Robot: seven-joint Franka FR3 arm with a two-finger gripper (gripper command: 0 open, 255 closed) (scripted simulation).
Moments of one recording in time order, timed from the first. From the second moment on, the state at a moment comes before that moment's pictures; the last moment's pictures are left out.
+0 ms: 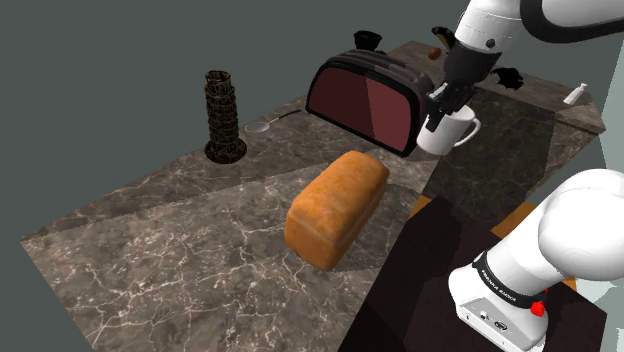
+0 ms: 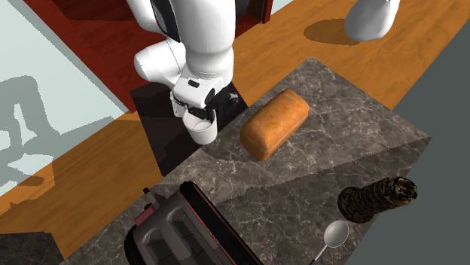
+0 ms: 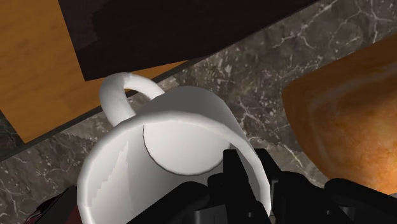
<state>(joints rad) 0.01 -0.88 0.08 -2.61 -0.01 1.77 0.26</state>
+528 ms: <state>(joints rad) 0.01 -0.61 0.13 -2.41 -0.01 1.84 0.31</state>
